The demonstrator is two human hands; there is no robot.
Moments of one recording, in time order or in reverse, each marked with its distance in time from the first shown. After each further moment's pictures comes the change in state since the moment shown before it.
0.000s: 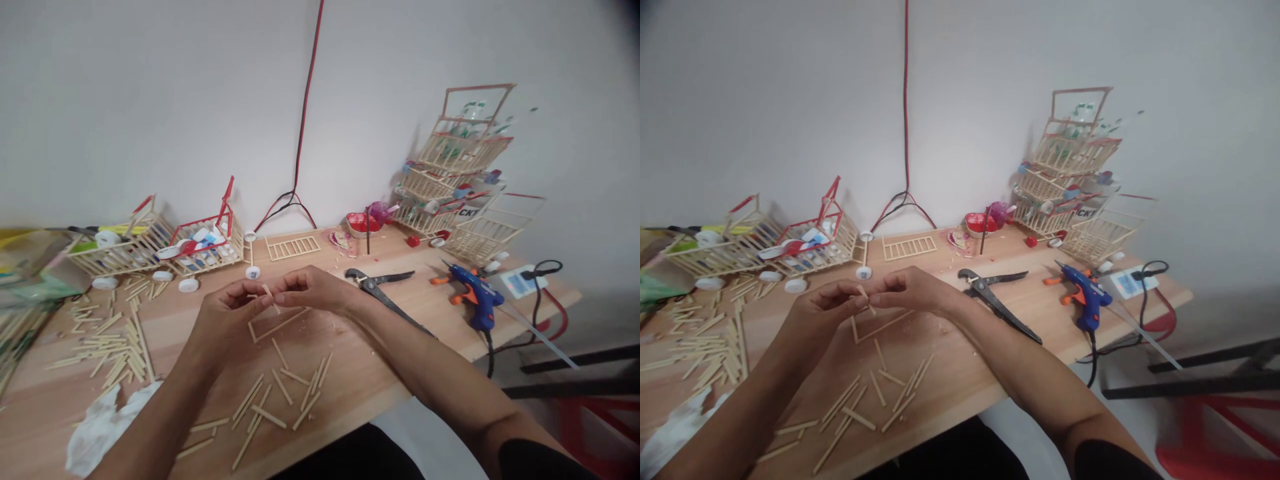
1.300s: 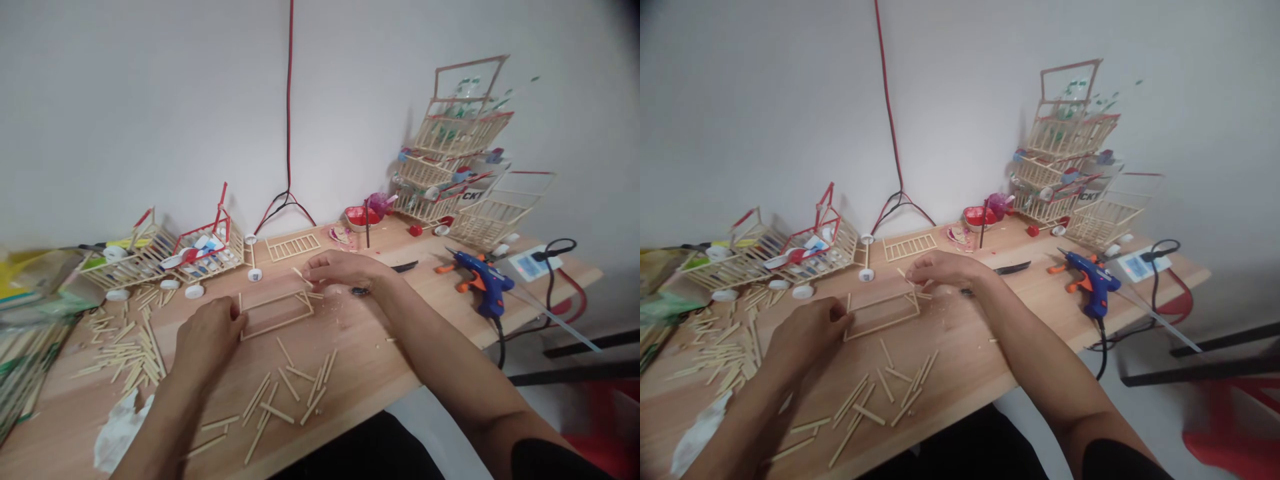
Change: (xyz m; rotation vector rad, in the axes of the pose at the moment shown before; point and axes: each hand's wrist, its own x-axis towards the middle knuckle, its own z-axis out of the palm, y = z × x) left_hand -0.001 0.010 -0.026 1.387 -0.043 -0.074; right_hand -0.019 -0.011 -0.048 0.111 0.003 0.204
